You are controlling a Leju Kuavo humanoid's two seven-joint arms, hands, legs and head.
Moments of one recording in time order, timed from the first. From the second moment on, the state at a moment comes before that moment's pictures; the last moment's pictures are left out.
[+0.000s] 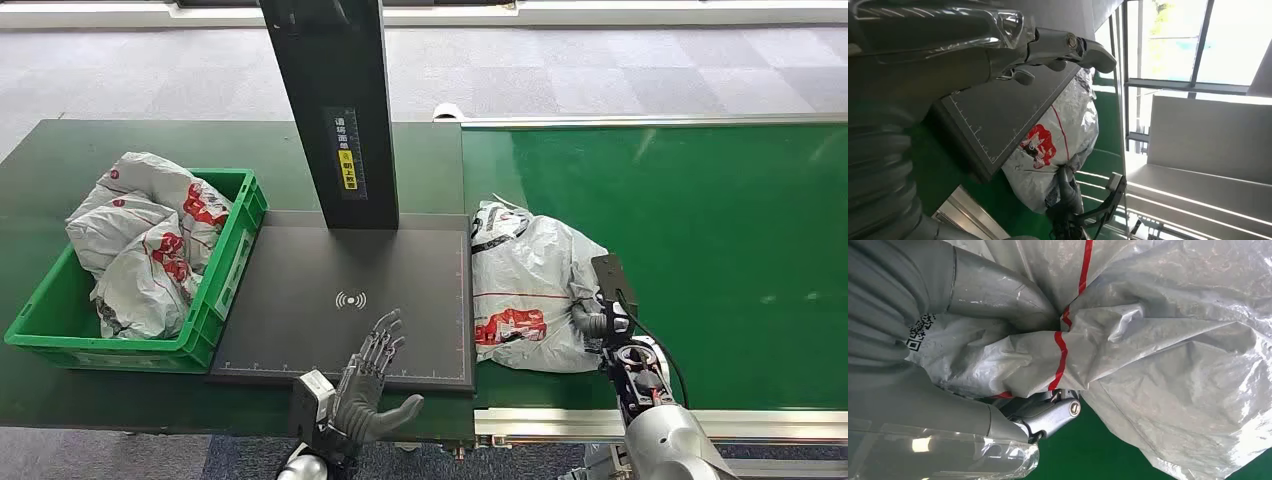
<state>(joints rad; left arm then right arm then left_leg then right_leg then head) -0.10 -0.26 -0.31 -0.92 -0.03 -0.10 -0.70 -0.65 0.01 -0.40 -0.29 0.64 0.10 0.05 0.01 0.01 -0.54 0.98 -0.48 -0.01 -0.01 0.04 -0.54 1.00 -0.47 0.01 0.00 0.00</state>
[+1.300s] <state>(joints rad) 0.00 -0.03 -0.31 -1.68 -0.10 0.33 -0.70 0.02 0.29 0.16 -1.65 0.41 -0.18 -0.49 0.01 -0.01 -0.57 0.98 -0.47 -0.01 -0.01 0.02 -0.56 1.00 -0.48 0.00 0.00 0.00</state>
